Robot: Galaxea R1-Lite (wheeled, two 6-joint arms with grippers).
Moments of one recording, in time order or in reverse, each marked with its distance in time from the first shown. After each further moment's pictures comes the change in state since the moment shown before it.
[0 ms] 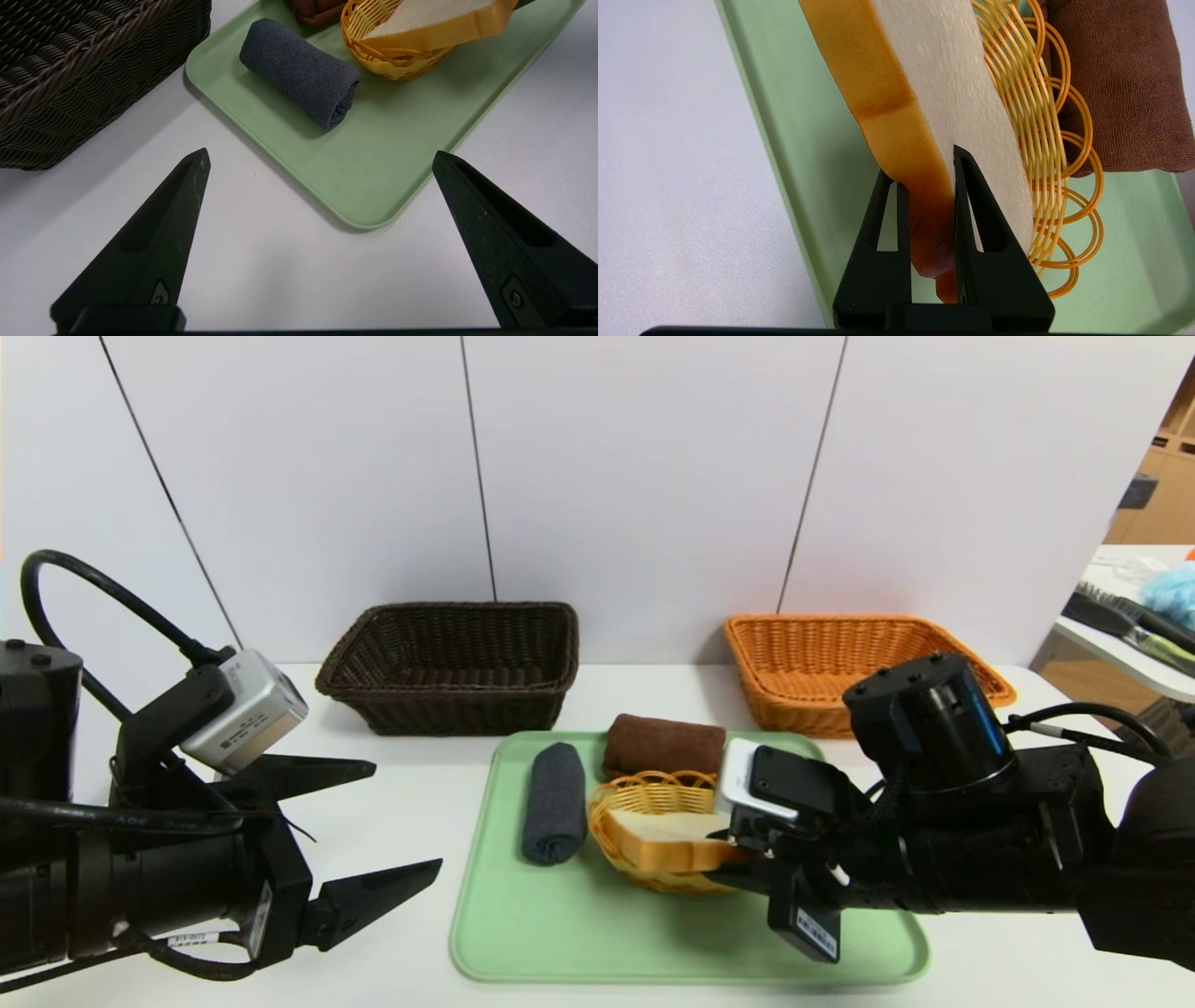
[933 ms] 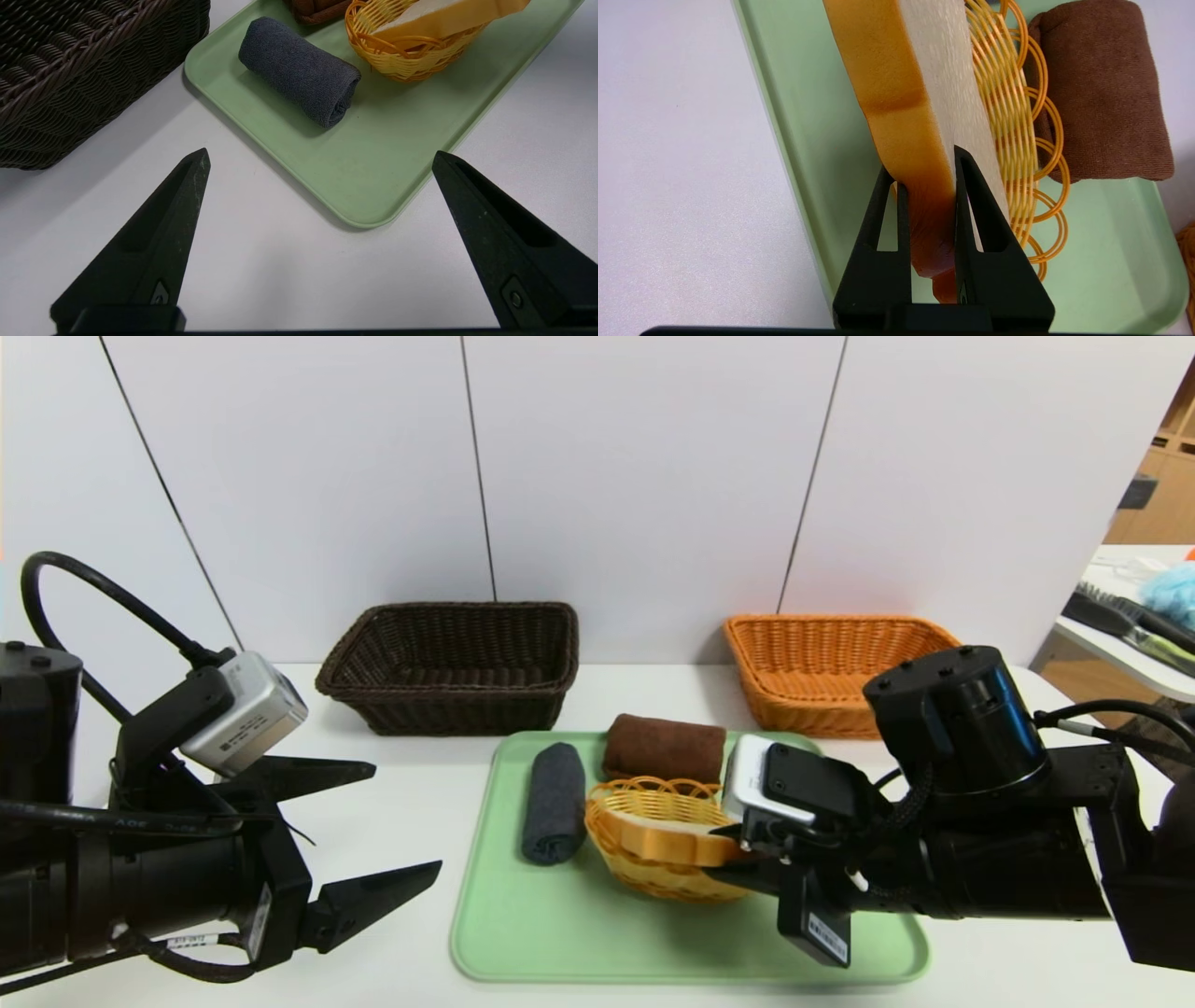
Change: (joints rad) left arm 0.000 -0.001 0.003 0.000 -0.001 0.001; right arm 0.017 -0.039 0.009 0.001 -0.003 -0.008
